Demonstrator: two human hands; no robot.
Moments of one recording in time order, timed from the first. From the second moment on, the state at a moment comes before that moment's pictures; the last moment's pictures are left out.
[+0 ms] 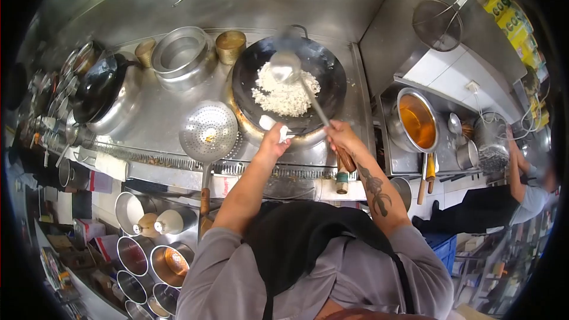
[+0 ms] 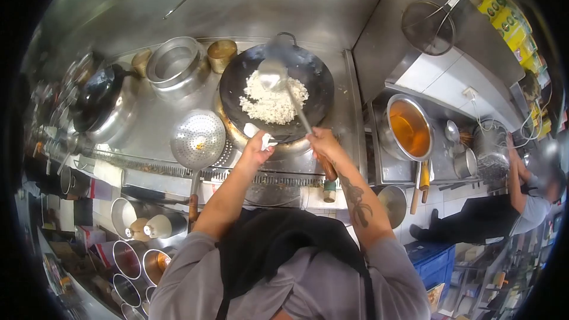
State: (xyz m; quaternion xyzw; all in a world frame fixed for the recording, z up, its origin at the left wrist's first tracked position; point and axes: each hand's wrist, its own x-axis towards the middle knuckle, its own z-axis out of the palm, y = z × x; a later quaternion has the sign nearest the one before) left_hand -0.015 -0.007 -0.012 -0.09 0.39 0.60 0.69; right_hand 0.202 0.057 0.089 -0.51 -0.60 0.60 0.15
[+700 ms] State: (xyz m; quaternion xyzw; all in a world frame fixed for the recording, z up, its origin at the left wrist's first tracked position) left_hand 0.010 -0.030 0.025 -0.15 0.39 0.59 0.69; right_hand 0.299 -0.002 0.171 -0.44 -0.89 0.14 -0.01
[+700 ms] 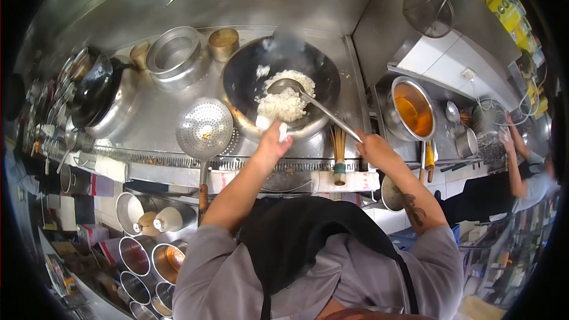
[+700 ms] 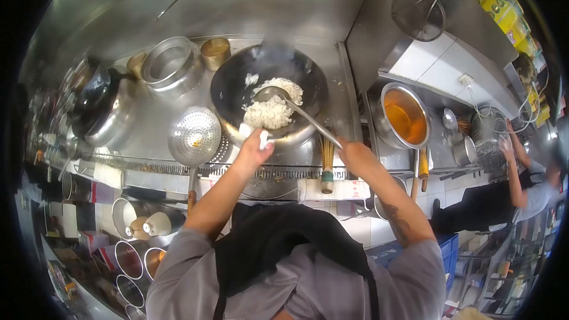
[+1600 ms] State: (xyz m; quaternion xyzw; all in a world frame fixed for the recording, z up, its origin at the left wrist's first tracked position) left_hand -0.017 -0.033 0.013 -0.06 0.35 0.61 0.71; right_hand 0.290 -0.043 0.278 -0.43 -0.64 0.56 0.30
